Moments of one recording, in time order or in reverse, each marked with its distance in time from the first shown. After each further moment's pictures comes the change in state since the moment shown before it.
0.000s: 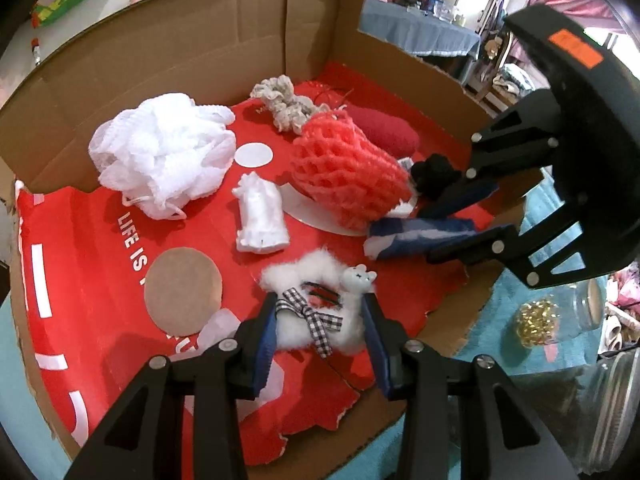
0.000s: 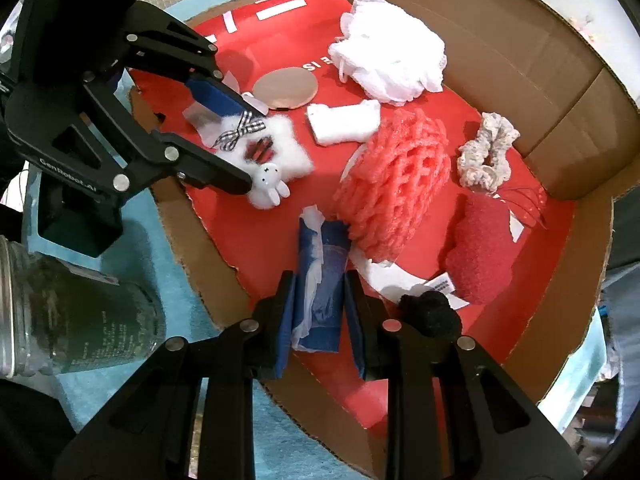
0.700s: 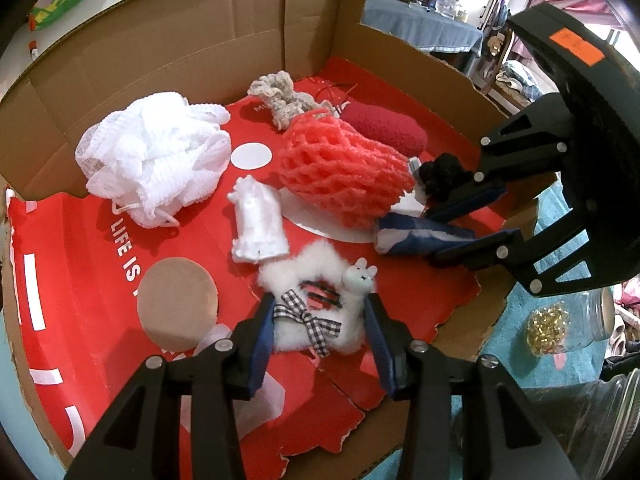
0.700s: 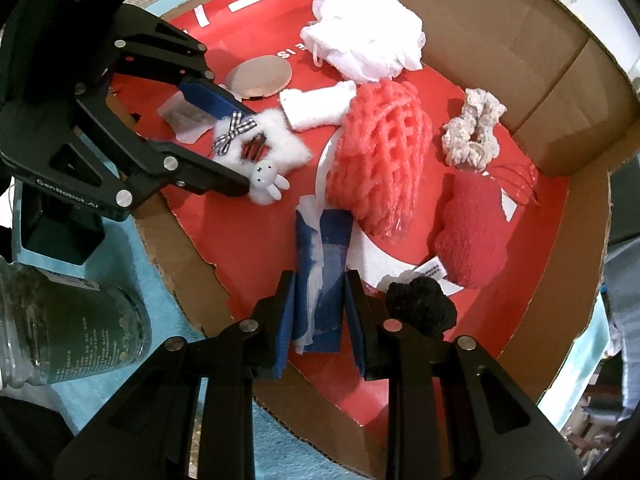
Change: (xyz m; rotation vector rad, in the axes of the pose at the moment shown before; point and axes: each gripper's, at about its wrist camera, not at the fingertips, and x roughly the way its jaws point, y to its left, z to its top) left arm 0.010 -0.003 0.005 0.000 0.005 0.007; right arm 0.011 0.006 0.004 0.071 0.030 -0.015
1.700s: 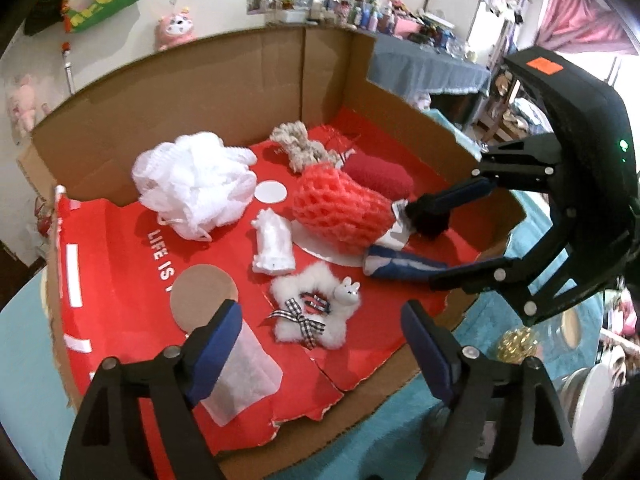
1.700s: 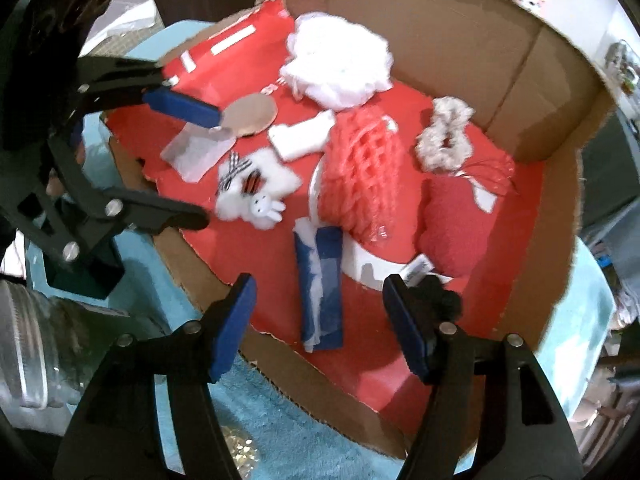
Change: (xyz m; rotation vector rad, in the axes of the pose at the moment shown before) left arm -0.056 -0.003 -0.013 -0.082 -0.150 0.029; right arm -0.031 -0.024 0.000 0.153 -0.097 -0.028
